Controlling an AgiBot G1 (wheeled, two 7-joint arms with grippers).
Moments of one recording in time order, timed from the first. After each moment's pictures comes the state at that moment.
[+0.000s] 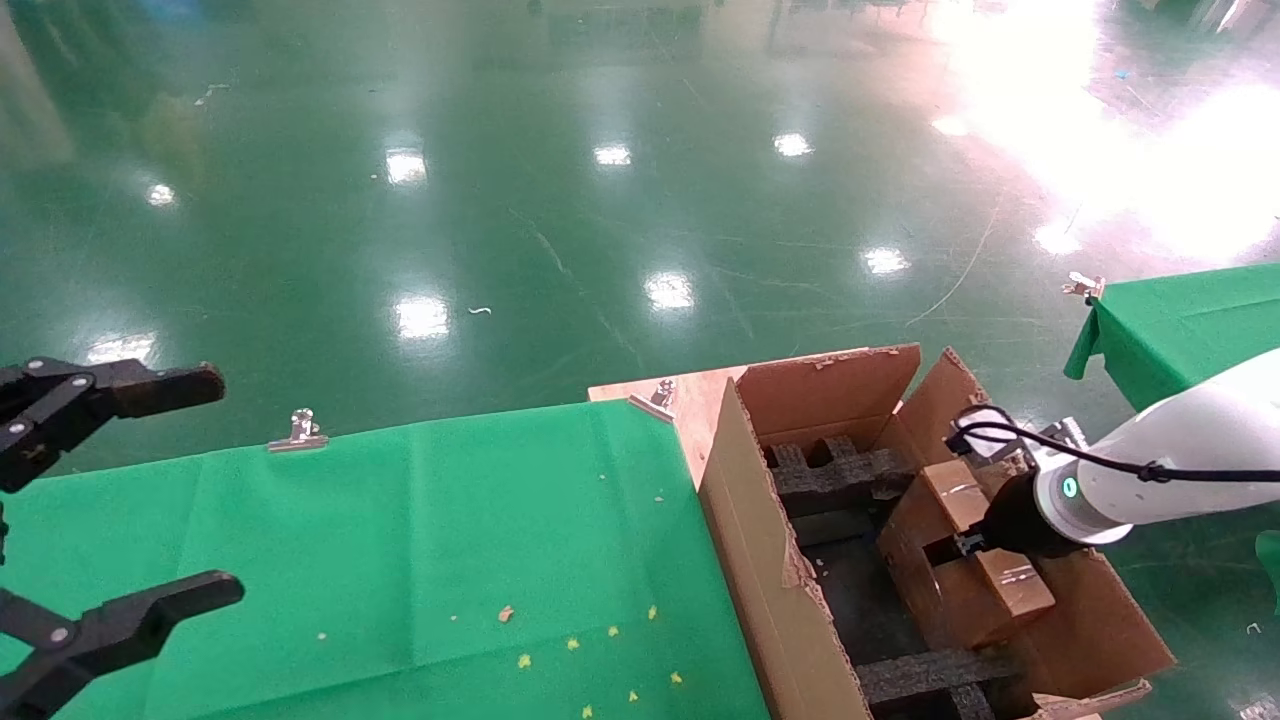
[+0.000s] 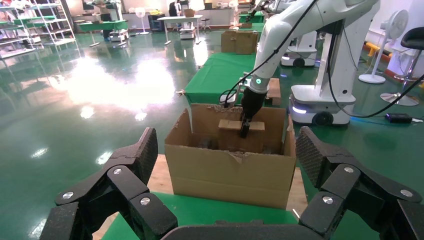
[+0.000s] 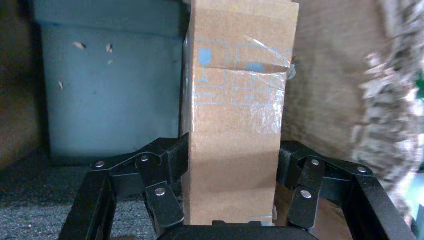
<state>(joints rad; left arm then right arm) -1.08 0.57 0.36 -1.24 0.65 1.45 -0.13 1.78 -0.61 -1.92 0.99 -1.70 -0.82 1.68</state>
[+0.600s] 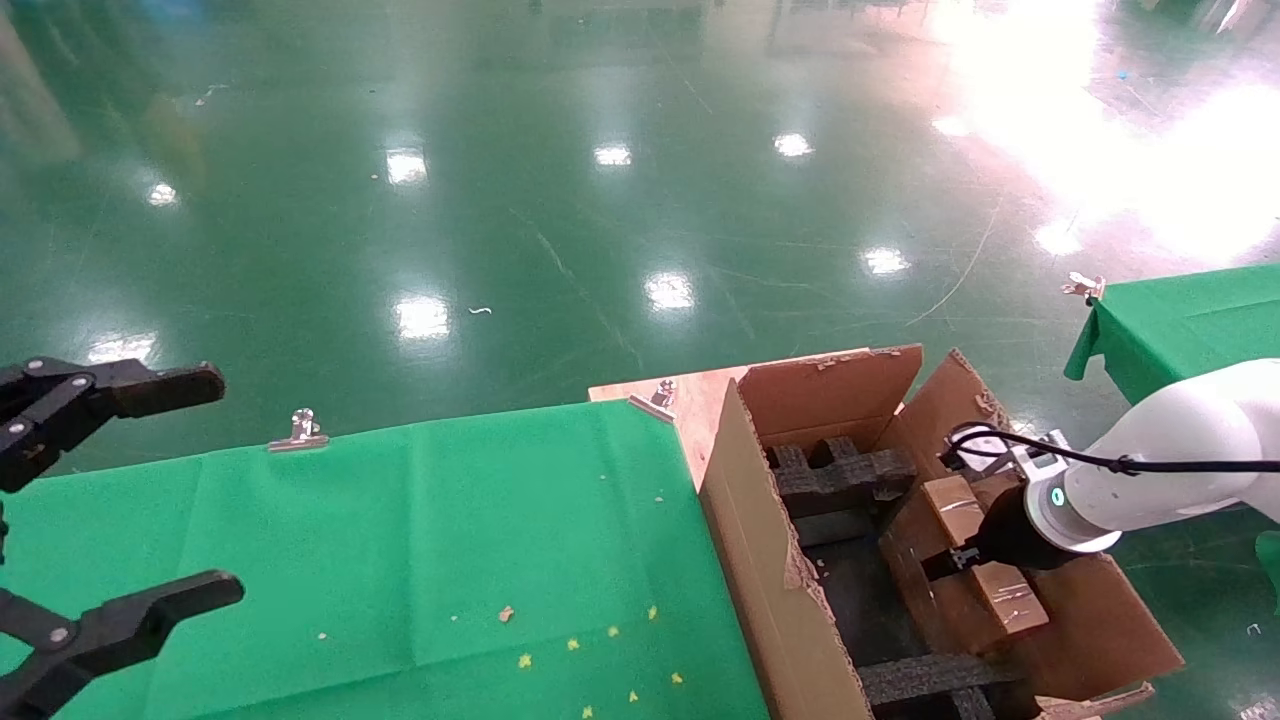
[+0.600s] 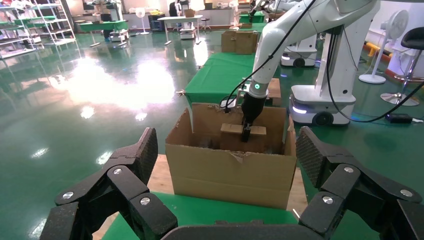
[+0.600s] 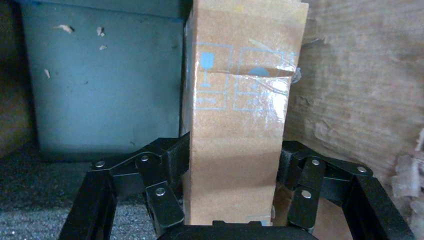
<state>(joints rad) -1.08 0.57 0.36 -1.24 0.65 1.45 -0.13 1.71 -0.68 -1.90 0.83 -1.58 -0.82 1.53</state>
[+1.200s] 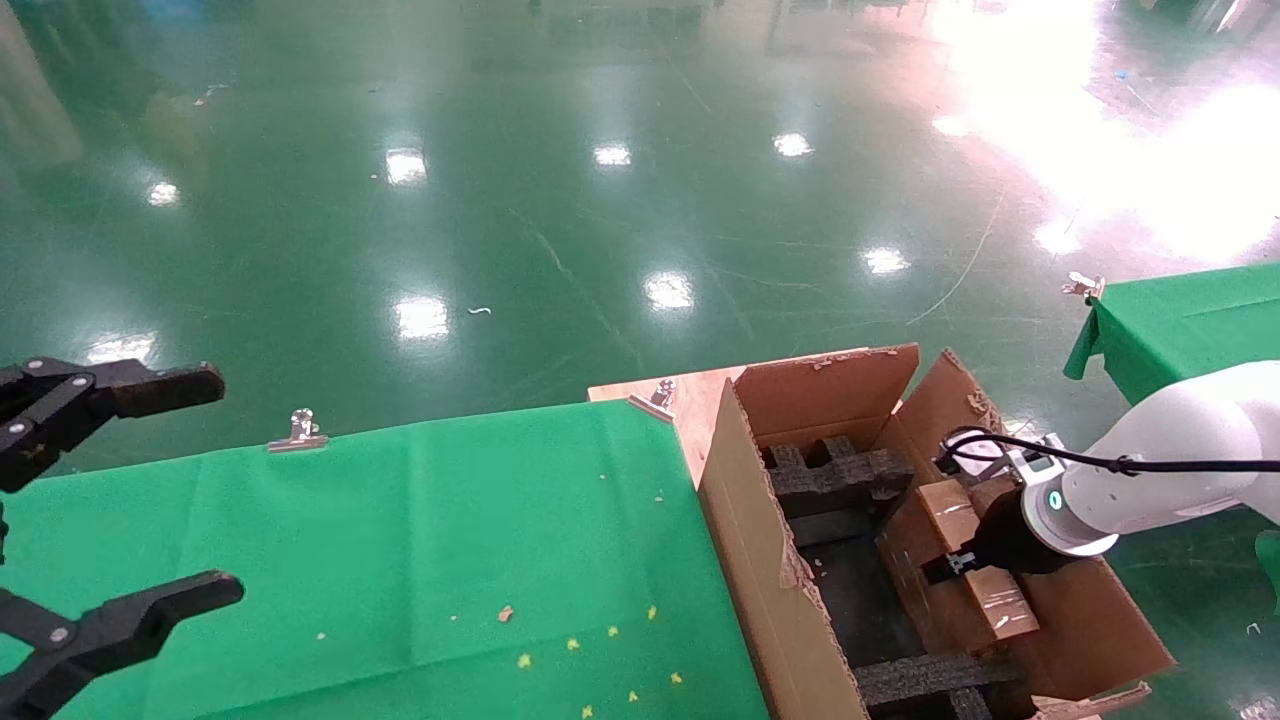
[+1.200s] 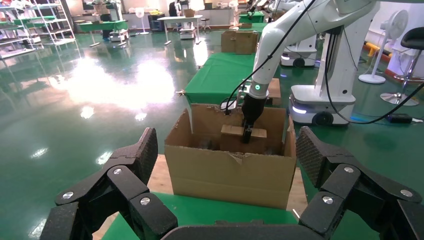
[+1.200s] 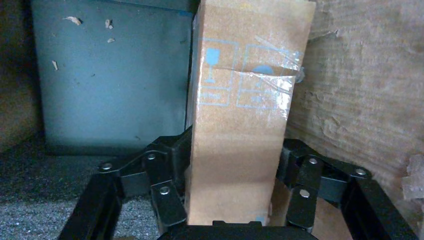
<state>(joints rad) -1.08 0.57 0.36 -1.24 0.65 1.45 -0.13 1.70 -0.69 -1.89 0.81 -1.56 -0.83 1.49</state>
